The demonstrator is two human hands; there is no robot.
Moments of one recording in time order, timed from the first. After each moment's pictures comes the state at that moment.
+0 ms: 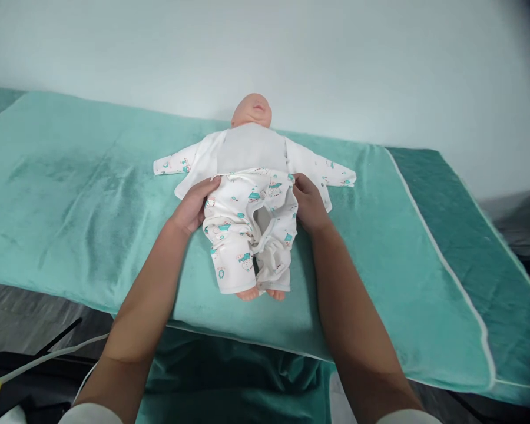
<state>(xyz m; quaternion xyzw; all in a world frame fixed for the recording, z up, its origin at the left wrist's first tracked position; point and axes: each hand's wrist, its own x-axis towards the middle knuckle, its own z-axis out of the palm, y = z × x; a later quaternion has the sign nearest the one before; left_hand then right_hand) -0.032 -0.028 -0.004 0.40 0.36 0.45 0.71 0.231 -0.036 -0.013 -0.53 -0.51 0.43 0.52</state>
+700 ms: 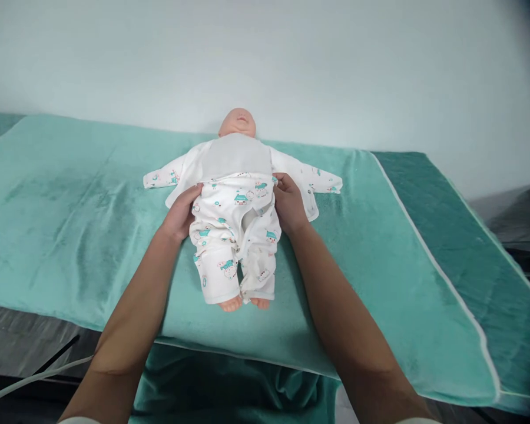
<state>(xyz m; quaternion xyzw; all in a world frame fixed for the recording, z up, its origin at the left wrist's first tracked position) -0.027 -0.012 -0.002 0.39 0.37 0.48 0.70 0.217 -0.008 -0.019 -0.50 -0.48 0.44 0.58</state>
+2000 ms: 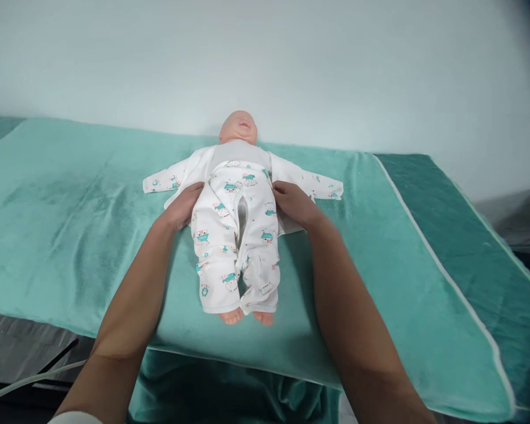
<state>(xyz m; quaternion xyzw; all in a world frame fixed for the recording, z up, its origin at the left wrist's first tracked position) -0.035 0.017 0.003 0.50 0.47 0.39 0.62 0.250 0.003 0.004 -0.59 -0.62 0.39 0.34</state>
